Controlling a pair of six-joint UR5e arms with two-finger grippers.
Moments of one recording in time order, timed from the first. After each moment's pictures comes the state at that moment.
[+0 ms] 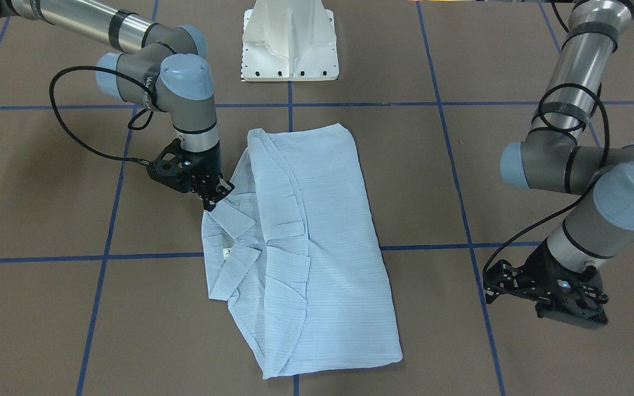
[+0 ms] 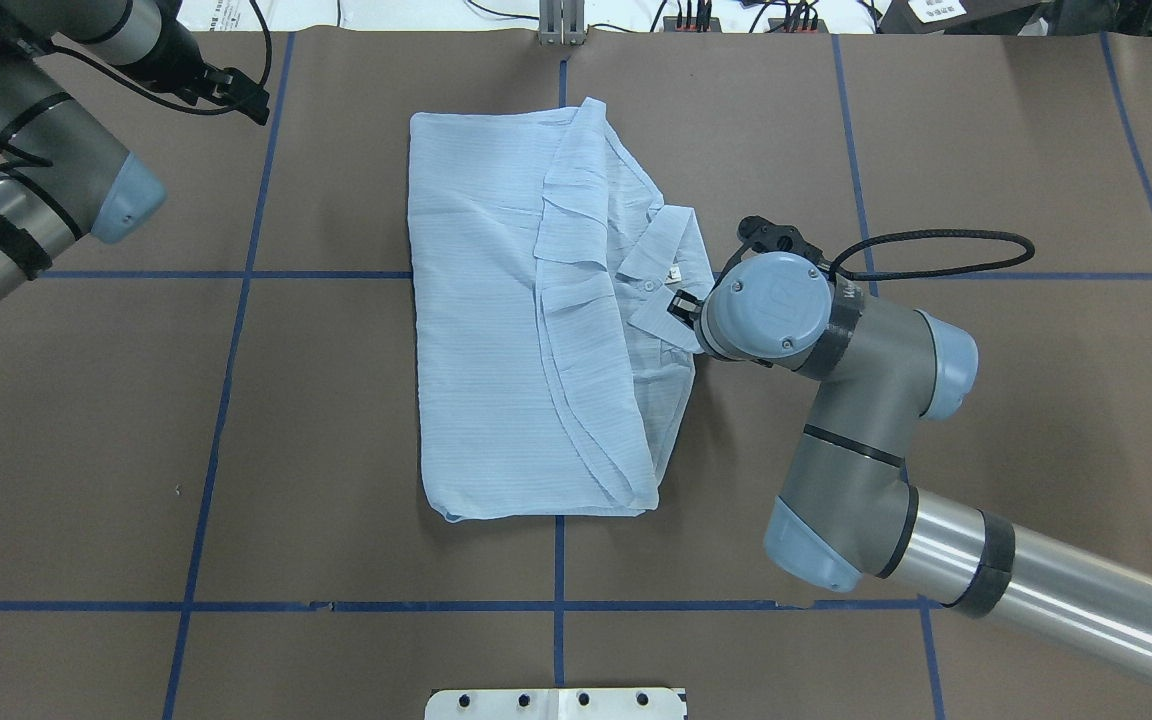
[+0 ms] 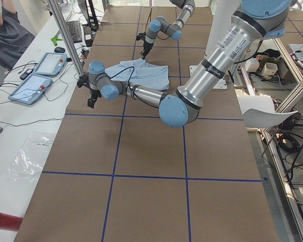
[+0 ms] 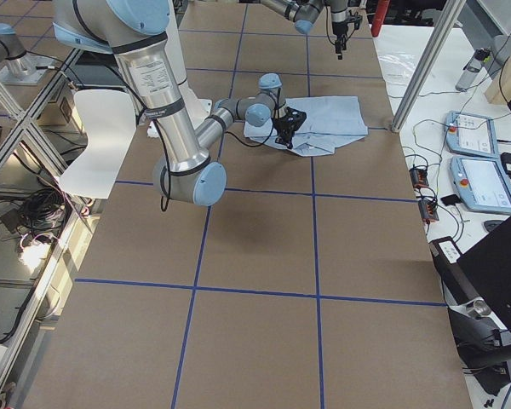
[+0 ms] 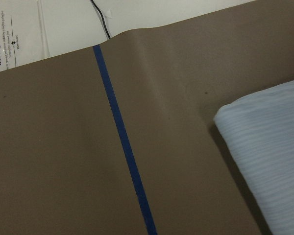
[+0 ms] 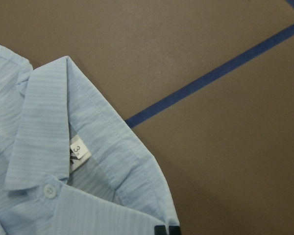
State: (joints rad) left arm -1.07 -2.23 -1.14 -2.14 -2.11 -0.54; right arm 0.53 -1.07 1.67 -1.42 1.60 1.71
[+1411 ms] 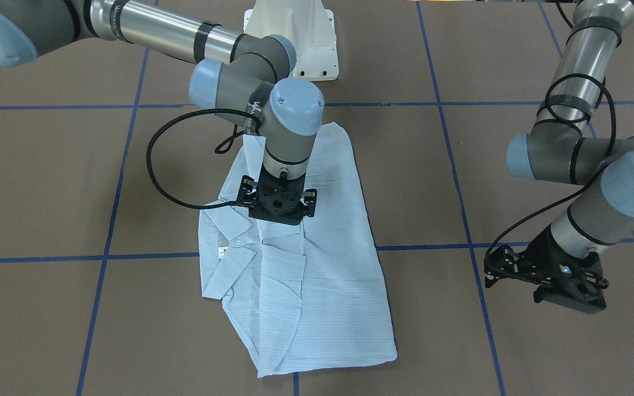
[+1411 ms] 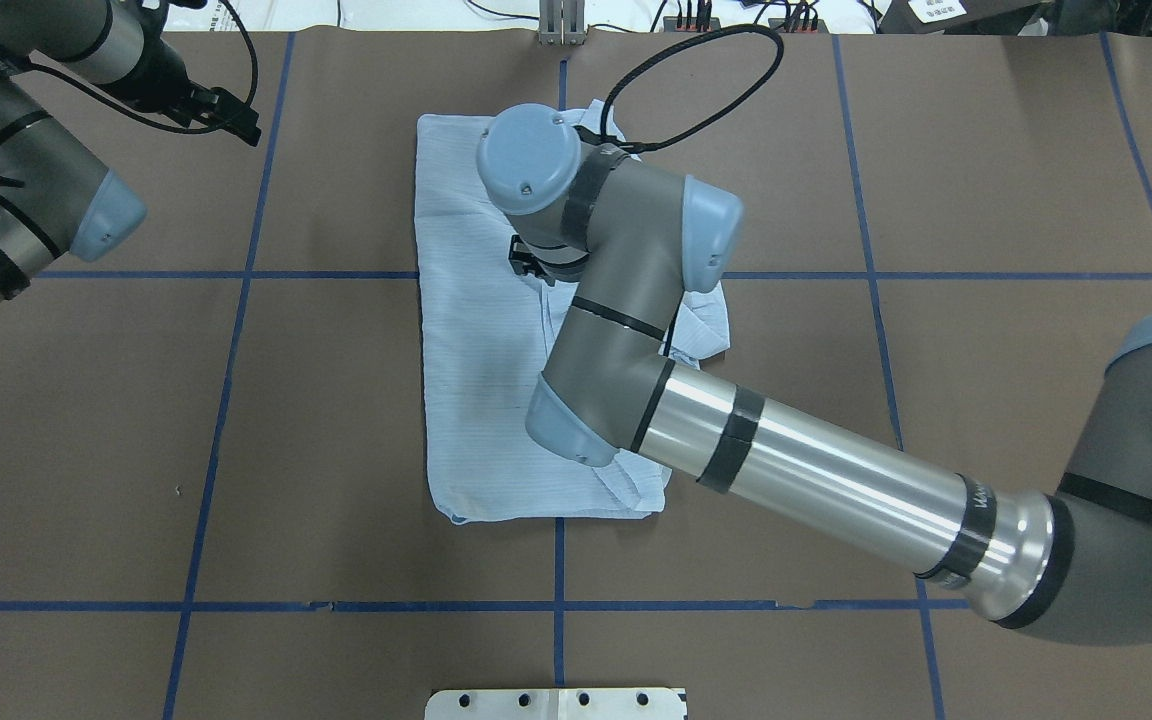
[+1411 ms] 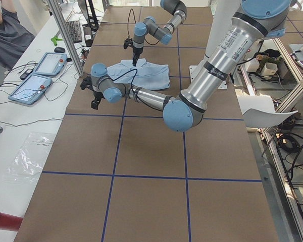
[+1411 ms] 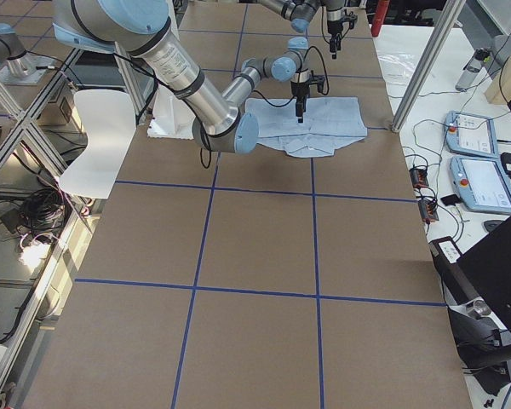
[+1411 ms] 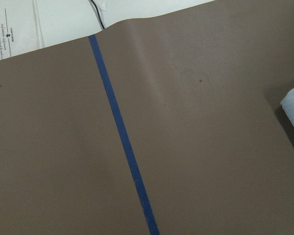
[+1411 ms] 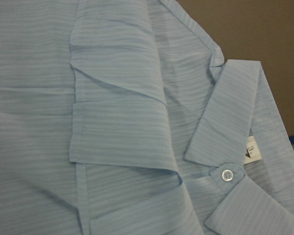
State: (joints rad) left arm -1.07 -2.18 -1.19 -2.14 -2.16 -0.54; right arm 0.56 -0.54 1.22 -1.67 1.71 1.26
